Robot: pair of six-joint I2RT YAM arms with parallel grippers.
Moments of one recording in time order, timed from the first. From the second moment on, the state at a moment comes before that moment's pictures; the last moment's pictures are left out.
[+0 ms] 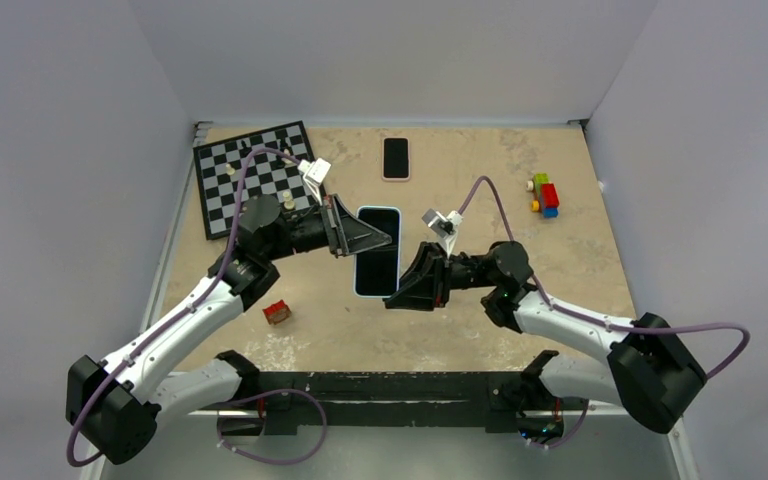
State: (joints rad) left arm -0.59 1.02 0.81 0.23 0.66 -1.04; right arm 0.71 1.16 0.47 1.04 -0.98 0.93
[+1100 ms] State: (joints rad) left arm -0.55 1.02 0.79 0.44 0.79 -1.23; right arm 0.73 1.29 0.62 1.18 -1.14 0.69
